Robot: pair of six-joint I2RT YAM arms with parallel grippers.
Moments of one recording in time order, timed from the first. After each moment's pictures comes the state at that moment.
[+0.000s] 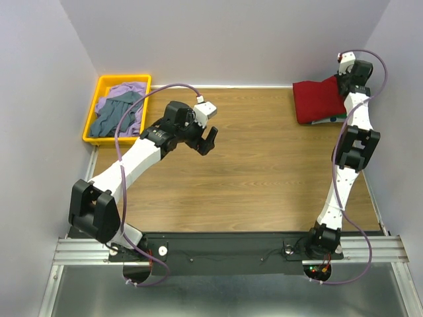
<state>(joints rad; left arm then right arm) -0.52 1.45 1.20 -0.38 0.29 0.15 -0.32 2.50 2.41 -0.34 -0.02 -0.49</state>
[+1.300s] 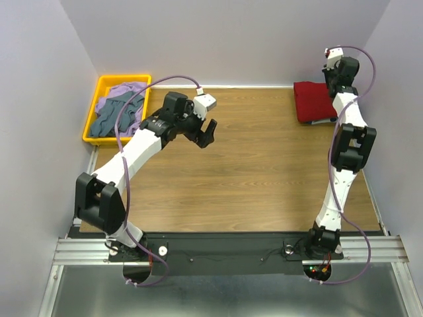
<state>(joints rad) -0.48 1.51 1.31 -0.44 0.33 0.19 -0.24 2.36 2.16 -0.10 0.03 -0.49</state>
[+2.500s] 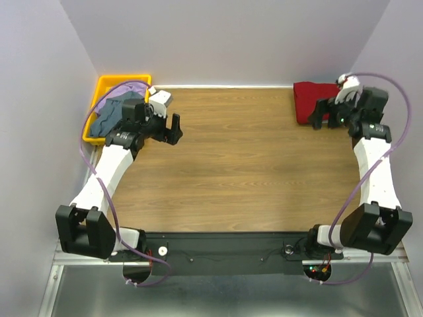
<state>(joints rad) -0.18 1.29 1.15 -0.40 0.36 0.10 -0.25 1.33 1.37 -0.44 -0.48 -0.24</state>
